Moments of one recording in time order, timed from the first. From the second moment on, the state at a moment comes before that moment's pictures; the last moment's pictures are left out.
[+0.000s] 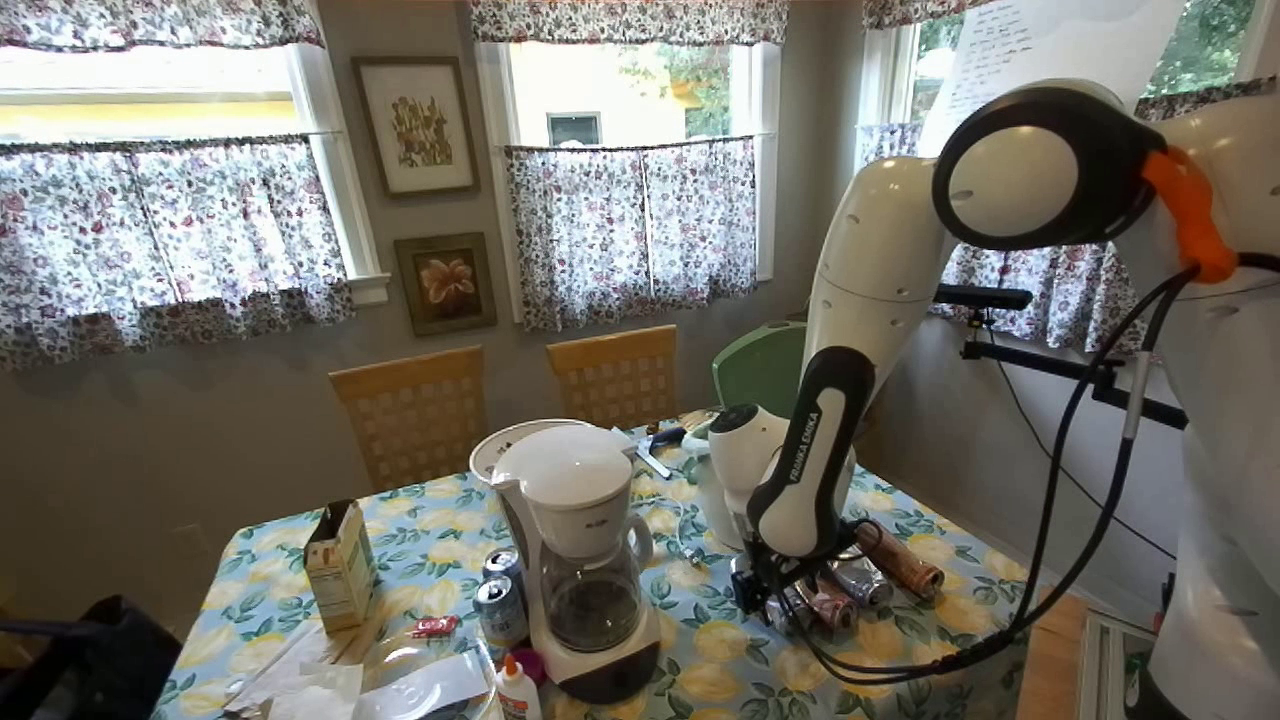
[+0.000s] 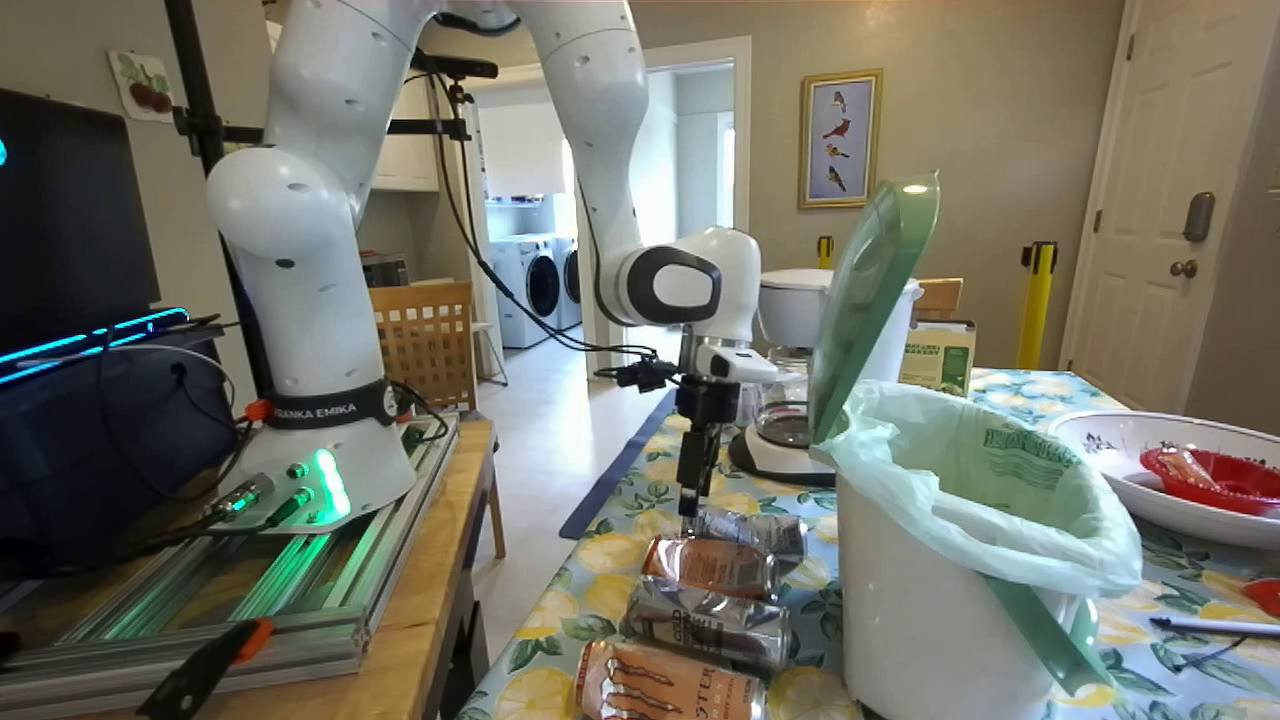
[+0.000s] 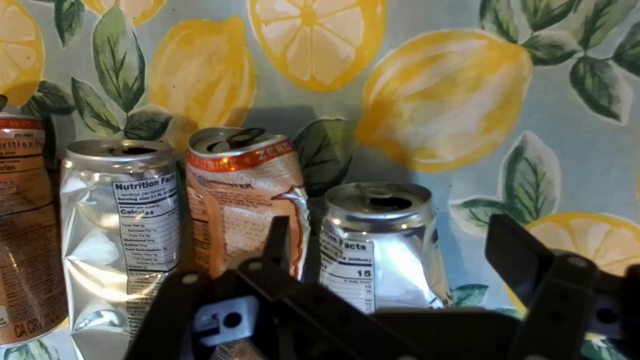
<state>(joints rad) 0.23 0.46 -0.25 -2.45 -0.20 2.71 0.64</state>
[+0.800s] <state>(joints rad) 0.24 0.49 -0.28 -2.44 -0.22 2.71 0.62</state>
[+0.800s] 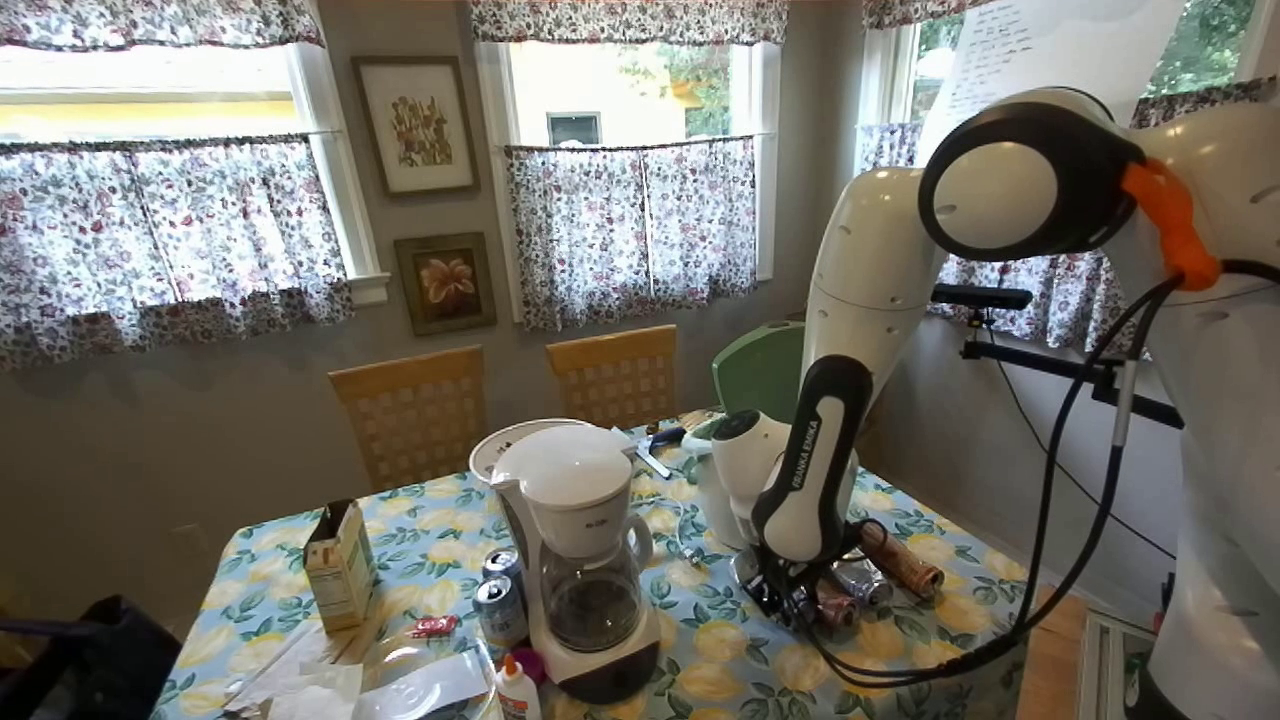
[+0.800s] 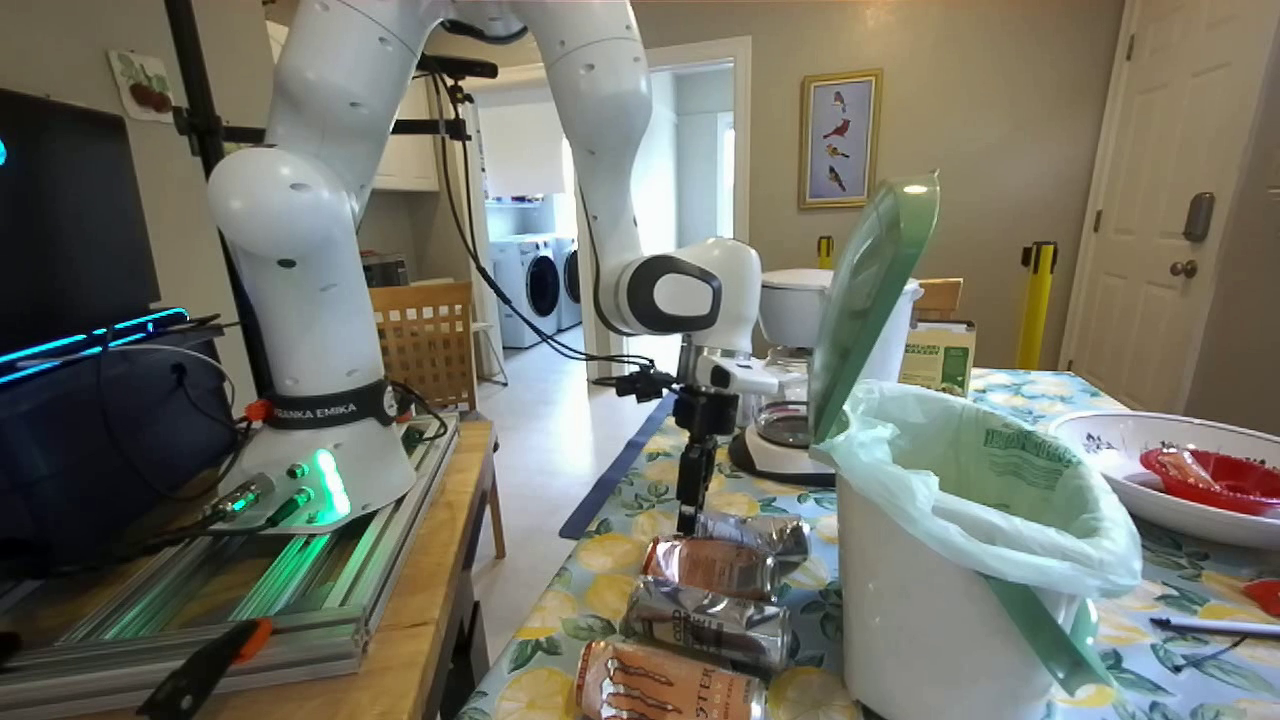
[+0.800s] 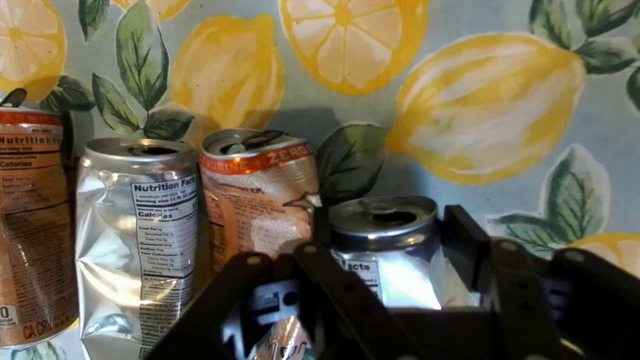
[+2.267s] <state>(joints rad) 0.27 0.29 -0.25 -2.51 -0.33 2.70 0.63</state>
